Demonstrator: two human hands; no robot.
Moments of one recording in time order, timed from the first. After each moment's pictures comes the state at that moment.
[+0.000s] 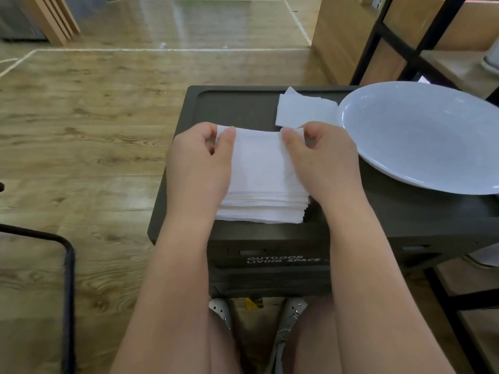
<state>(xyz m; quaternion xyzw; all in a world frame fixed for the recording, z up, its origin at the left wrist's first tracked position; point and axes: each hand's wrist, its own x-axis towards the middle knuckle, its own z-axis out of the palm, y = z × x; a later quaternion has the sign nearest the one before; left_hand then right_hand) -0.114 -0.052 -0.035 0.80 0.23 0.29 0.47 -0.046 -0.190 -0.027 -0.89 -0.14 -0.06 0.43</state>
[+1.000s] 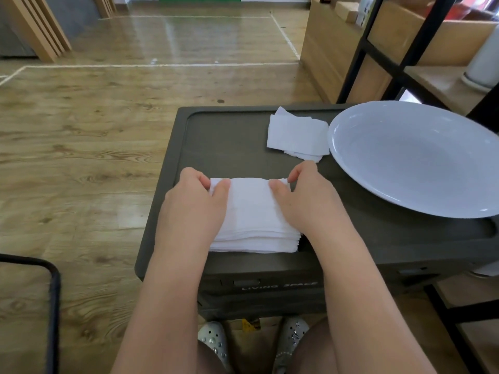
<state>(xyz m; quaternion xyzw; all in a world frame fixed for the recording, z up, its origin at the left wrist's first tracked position) -0.109 -0.048 -0.048 0.87 0.35 0.11 0.32 -0.042 -0.190 -0.044 -0.93 -0.09 0.08 0.34</state>
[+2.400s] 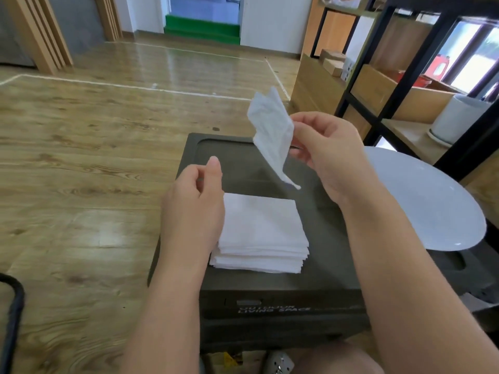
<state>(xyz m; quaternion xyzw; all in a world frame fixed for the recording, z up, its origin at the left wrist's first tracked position) -0.124 -0.042 -0.015 0.75 0.27 0.27 0.54 -0.015 -0.173 0.042 -0.76 -0.18 0.02 0.62</state>
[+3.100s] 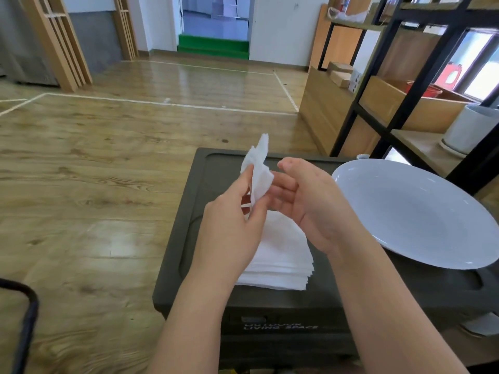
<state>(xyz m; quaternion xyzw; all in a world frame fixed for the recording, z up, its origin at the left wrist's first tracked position) -0.113 -0.060 -0.020 0.84 0.13 0.21 0.48 -0.040 -0.168 0.016 -0.61 -0.16 0.22 0.74</state>
